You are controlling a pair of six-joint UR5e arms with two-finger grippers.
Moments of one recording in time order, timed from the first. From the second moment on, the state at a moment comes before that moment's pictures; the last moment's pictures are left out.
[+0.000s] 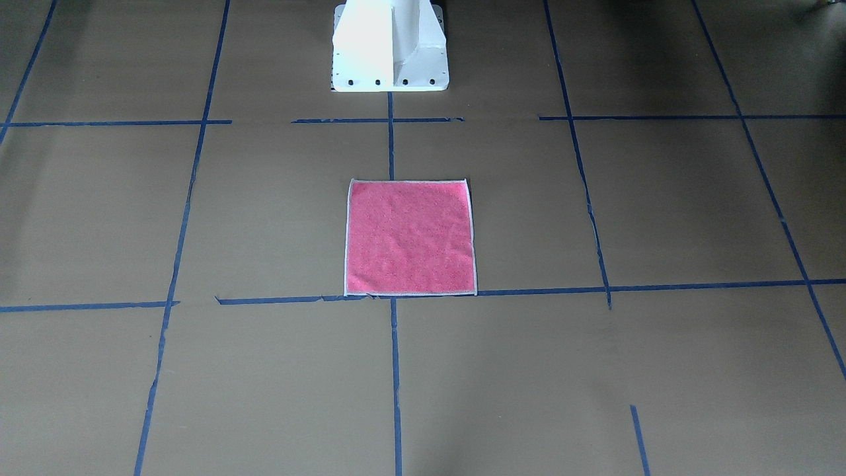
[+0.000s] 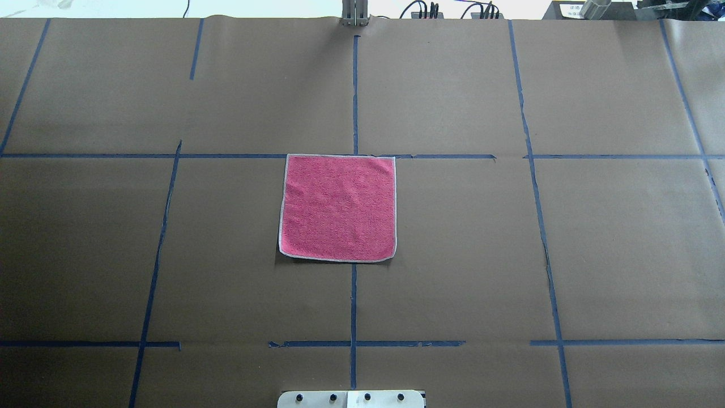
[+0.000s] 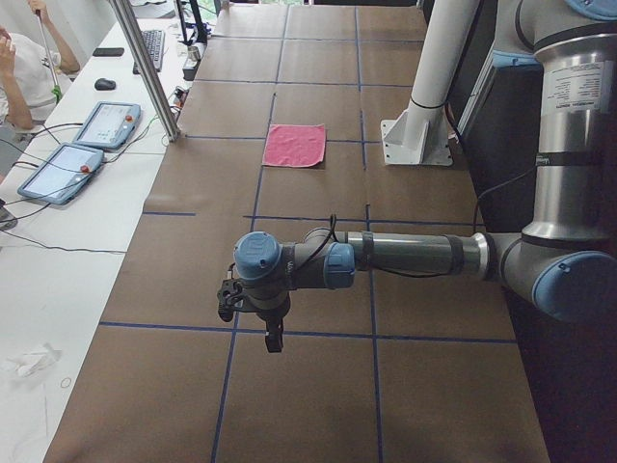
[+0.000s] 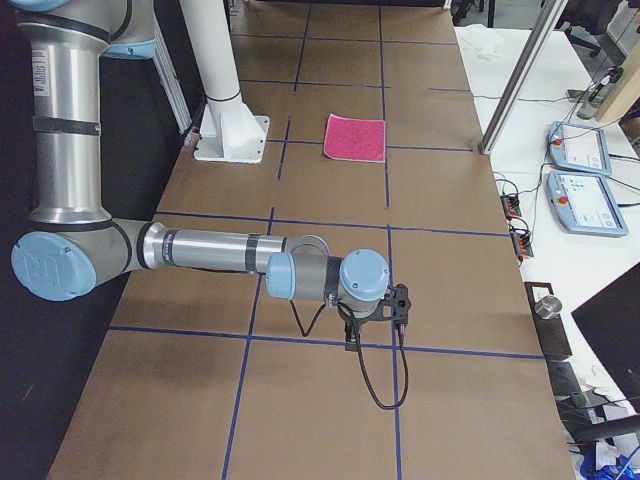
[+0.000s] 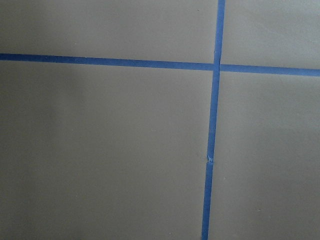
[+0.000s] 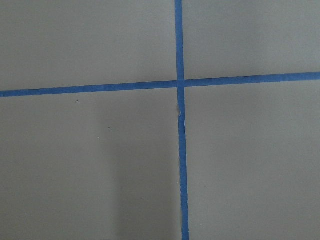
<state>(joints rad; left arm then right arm) -1.57 -1.52 -1.64 -1.51 -2.33 -0.03 1.60 -1.62 1.60 -1.57 2.48 0.01</state>
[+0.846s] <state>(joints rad) -1.57 -1.53 -1.64 -1.51 -2.33 -0.03 1.60 -1.62 1.60 -1.57 2.48 0.01</state>
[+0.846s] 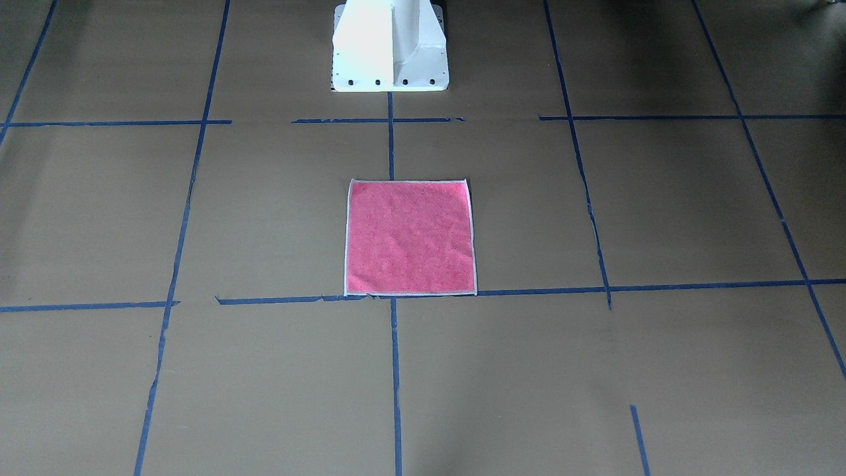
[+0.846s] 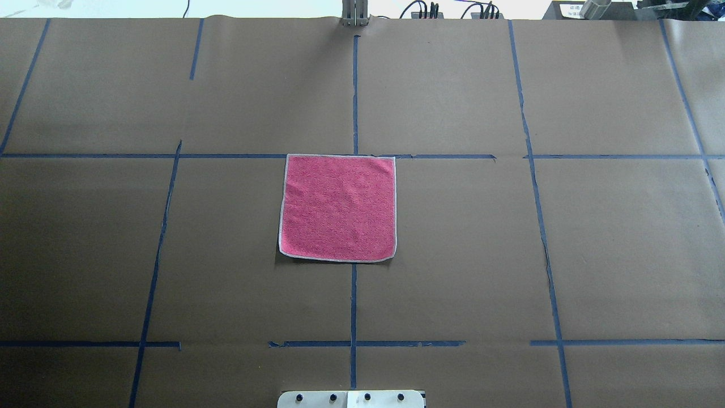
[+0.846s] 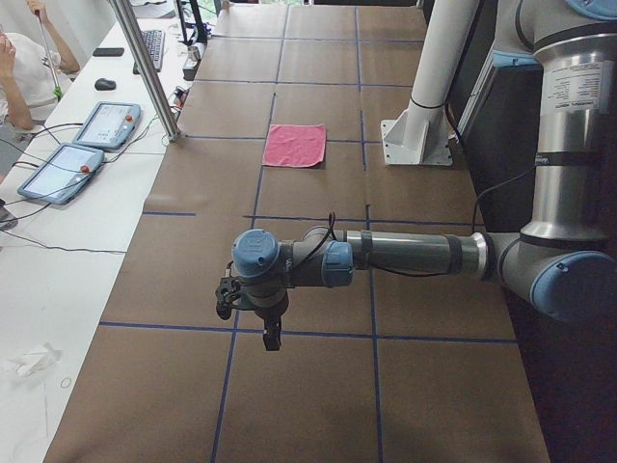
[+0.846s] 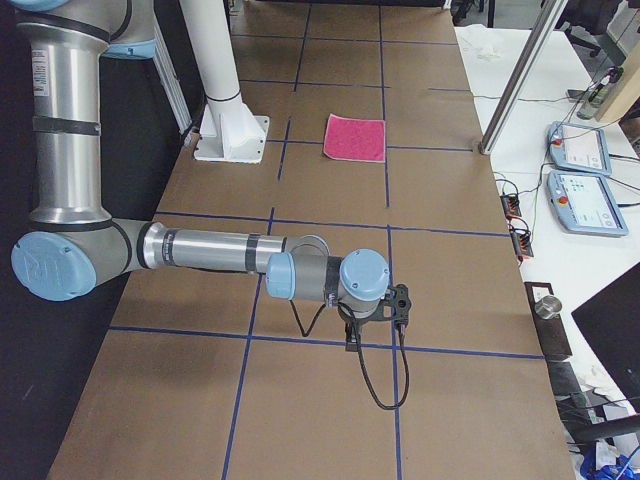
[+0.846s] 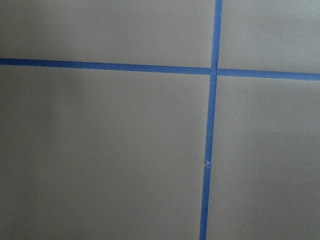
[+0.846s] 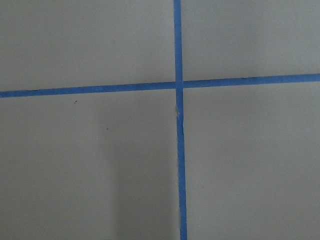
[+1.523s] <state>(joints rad) -1.57 -1.54 -1.68 -1.53 -2.33 -0.03 1.60 -1.62 1.62 -1.57 2.48 0.02</state>
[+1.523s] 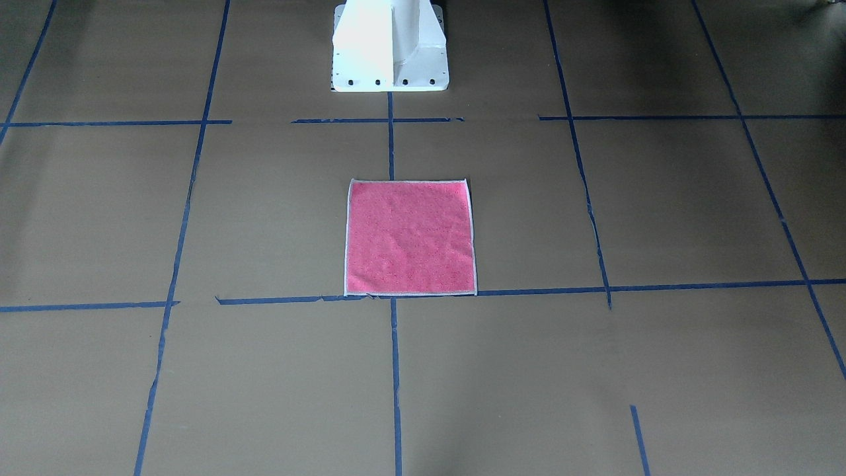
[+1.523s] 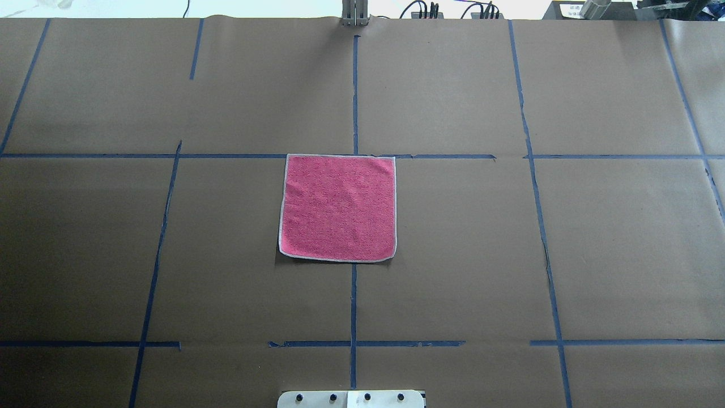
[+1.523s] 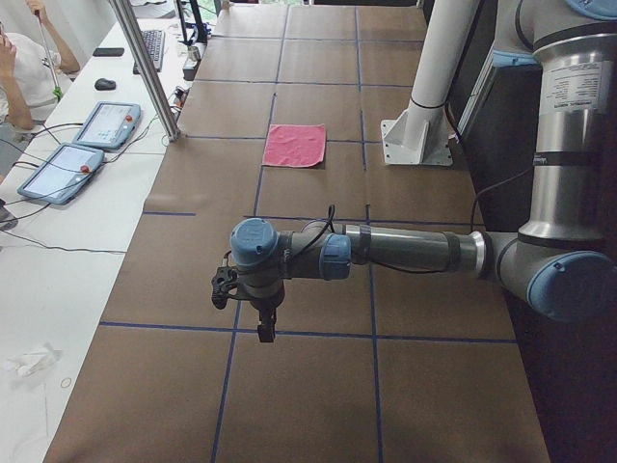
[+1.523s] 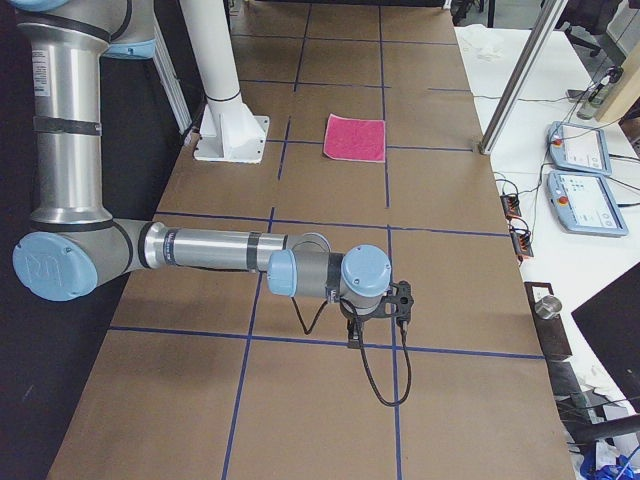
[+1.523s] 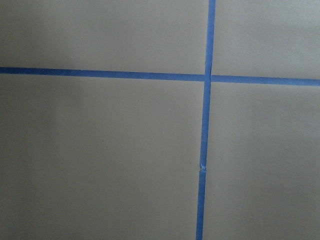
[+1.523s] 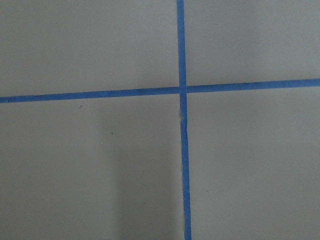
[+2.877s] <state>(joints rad) -0.77 -1.97 -1.94 -1.52 -2.17 -1.33 1.25 -1.37 1.76 -1.50 2.47 0.63</state>
